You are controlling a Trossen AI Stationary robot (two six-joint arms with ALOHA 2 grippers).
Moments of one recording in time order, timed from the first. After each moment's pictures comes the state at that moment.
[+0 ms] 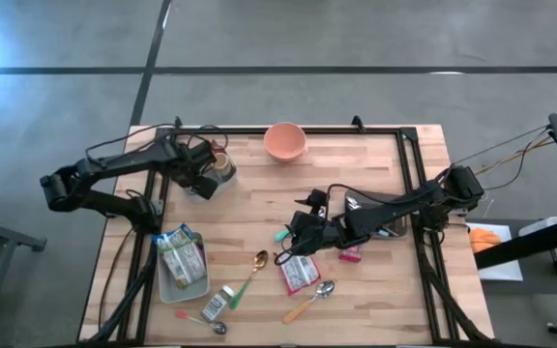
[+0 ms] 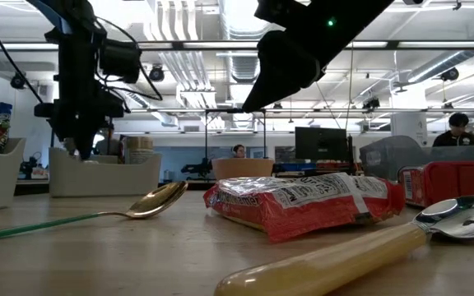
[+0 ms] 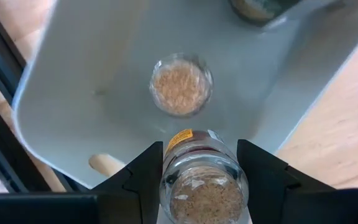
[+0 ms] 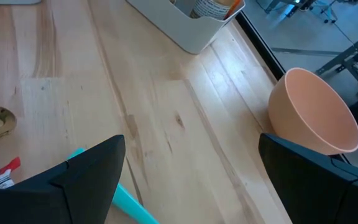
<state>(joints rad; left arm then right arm) 0.54 1.24 0.78 -1.04 -0.14 -0.53 0.28 1.74 1.12 -0.22 0.75 0.23</state>
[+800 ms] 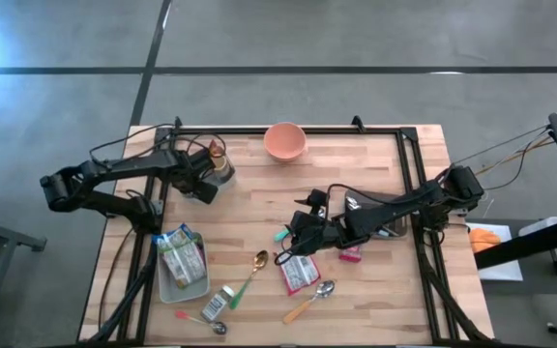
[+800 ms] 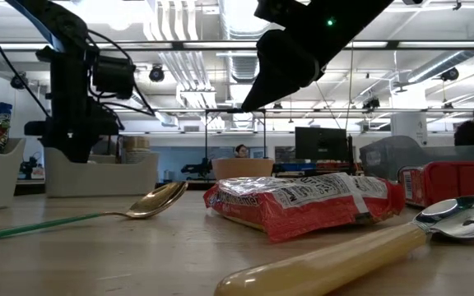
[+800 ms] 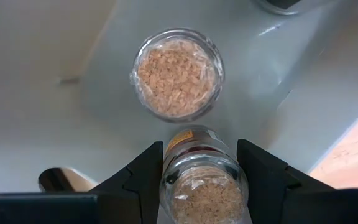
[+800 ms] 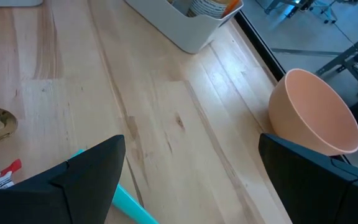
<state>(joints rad) 0.55 1.24 0.64 -0.90 -0.11 -0.57 0.28 1.74 1.12 -0.22 0.75 0.23</state>
